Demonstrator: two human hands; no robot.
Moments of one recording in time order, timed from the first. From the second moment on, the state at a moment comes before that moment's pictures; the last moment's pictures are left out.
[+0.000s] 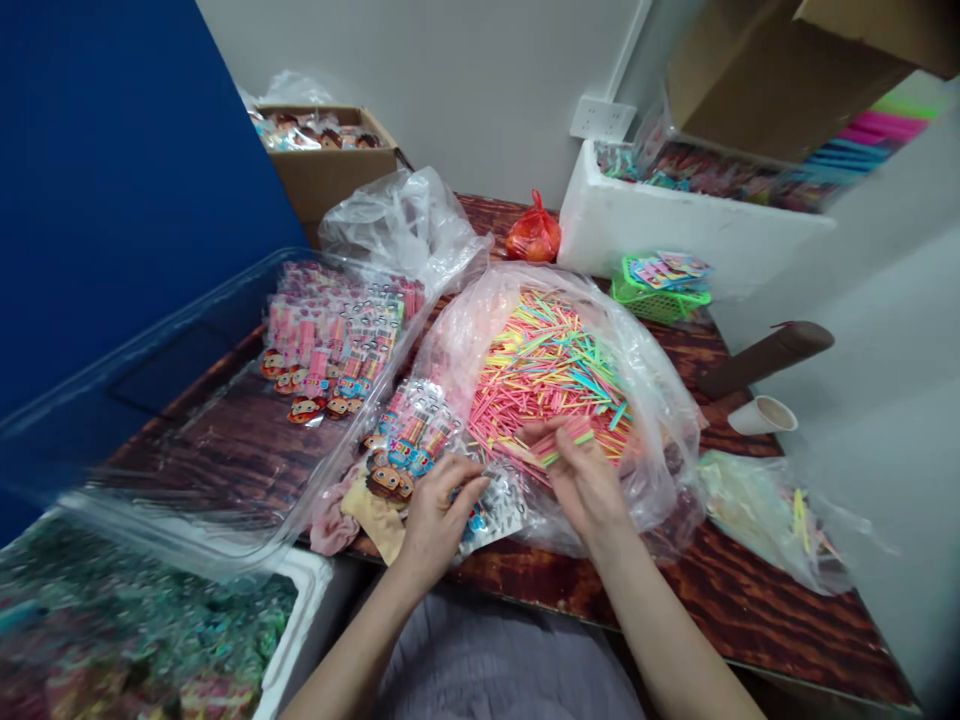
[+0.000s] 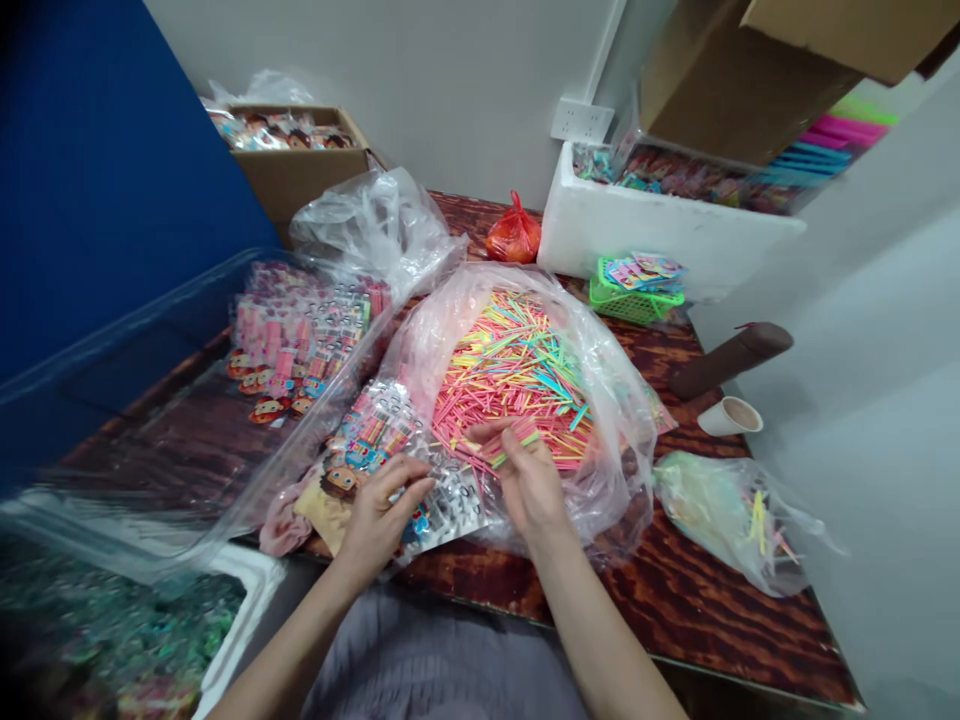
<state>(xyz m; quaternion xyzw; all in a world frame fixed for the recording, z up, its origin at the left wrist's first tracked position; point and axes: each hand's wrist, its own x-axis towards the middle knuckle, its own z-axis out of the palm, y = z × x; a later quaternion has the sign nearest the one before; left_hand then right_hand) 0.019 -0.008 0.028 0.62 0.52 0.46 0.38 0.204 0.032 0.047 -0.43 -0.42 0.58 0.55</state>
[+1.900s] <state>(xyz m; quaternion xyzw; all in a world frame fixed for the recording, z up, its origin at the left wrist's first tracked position) 0.001 -0.011 0.053 0.41 0.45 0.54 0.58 0.151 -0.004 0.097 -0.47 -0.71 0.36 0.38</state>
